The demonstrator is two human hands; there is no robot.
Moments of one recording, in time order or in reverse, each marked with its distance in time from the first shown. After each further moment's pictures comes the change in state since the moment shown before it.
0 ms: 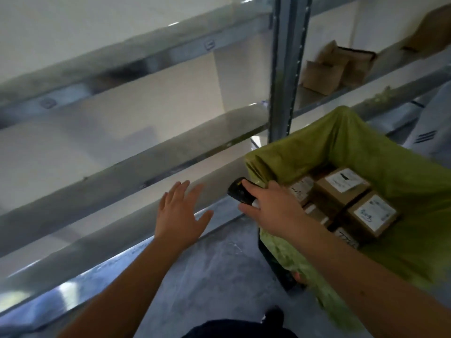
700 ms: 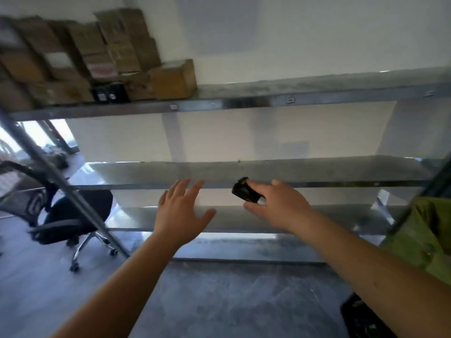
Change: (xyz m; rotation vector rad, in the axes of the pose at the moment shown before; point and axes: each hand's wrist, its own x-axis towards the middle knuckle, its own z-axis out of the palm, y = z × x) left_hand -0.277 -0.318 -0.124 -0.033 0.326 -0.450; right_hand -0.061 -0.392 0.094 -0.097 -0.029 -0.579
